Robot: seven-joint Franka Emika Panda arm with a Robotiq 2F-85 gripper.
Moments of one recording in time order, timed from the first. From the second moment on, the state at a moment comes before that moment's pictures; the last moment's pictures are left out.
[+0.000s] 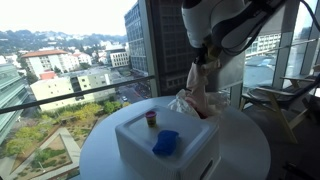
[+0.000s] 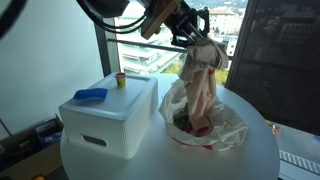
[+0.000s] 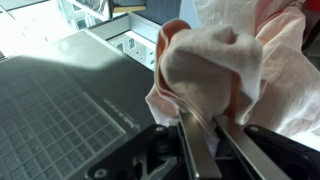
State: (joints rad) arm -0.05 -0.05 0.02 -2.18 -1.14 2.35 0.60
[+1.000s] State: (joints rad) arm -0.06 0.14 -0.03 -2.21 -0.96 2.46 0.58
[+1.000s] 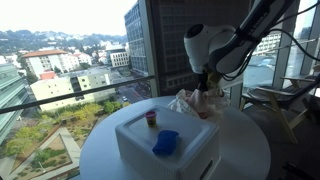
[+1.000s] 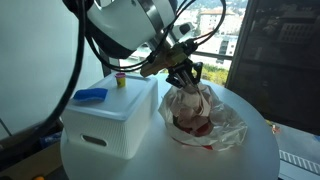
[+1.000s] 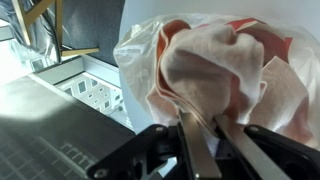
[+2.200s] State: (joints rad) arm -0.13 0.45 -0.07 -2.12 -0.89 2.88 0.48
